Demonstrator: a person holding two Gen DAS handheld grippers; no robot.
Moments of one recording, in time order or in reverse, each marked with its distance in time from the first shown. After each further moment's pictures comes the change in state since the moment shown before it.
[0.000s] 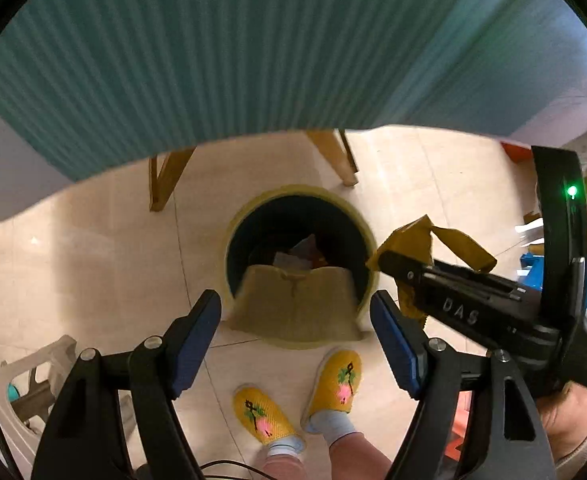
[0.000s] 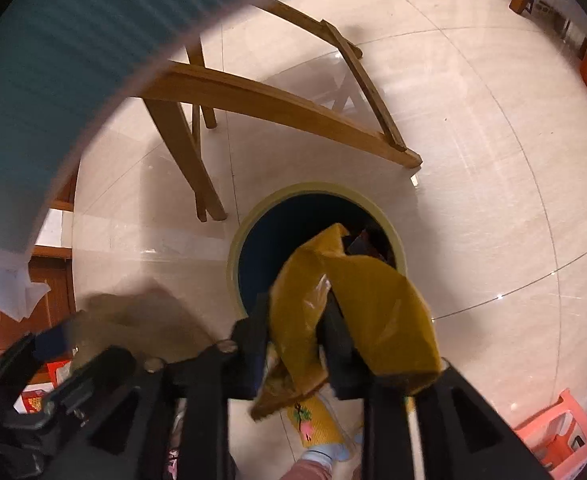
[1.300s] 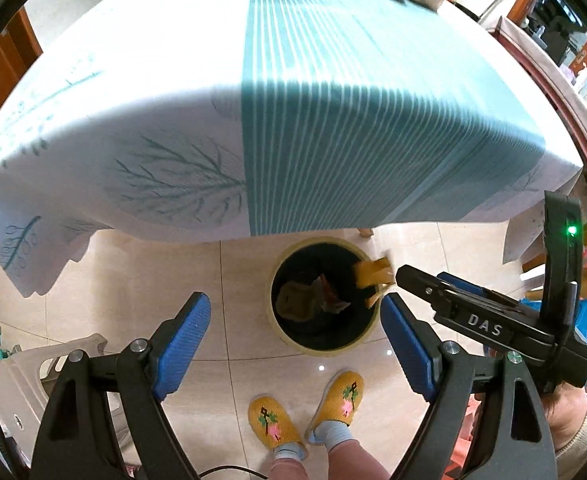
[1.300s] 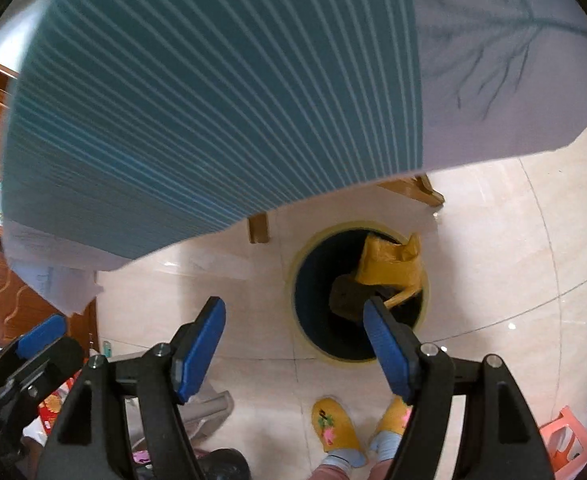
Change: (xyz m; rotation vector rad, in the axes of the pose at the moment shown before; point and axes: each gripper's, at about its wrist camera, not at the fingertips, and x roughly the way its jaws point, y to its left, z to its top) left arm -0.139 0.035 -0.004 -0.088 -0.172 0.055; right arm -0.078 0.046 0.001 -0.069 -0.113 0.090
